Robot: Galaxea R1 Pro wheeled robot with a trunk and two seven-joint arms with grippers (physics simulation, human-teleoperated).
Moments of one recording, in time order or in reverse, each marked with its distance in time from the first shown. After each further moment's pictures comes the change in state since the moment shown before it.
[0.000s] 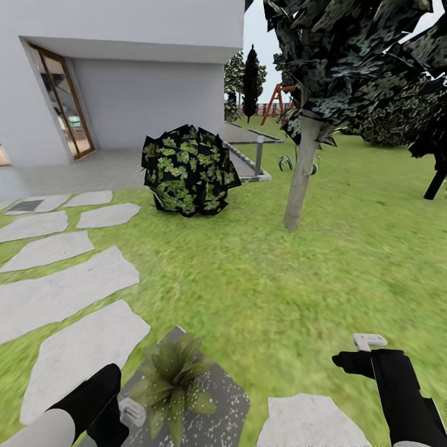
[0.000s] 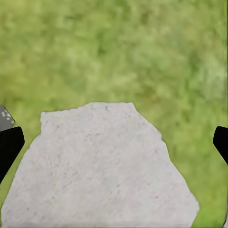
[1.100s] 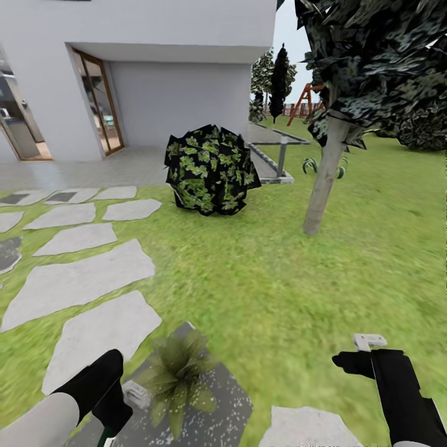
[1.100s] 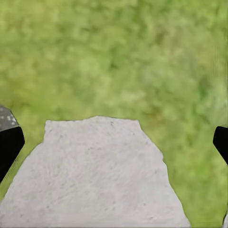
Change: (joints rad) left arm -0.060 0.001 0.003 0.000 0.001 0.002 -0.001; right arm 0.000 0.000 0.000 0.001 0.000 -0.001 0.000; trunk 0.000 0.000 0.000
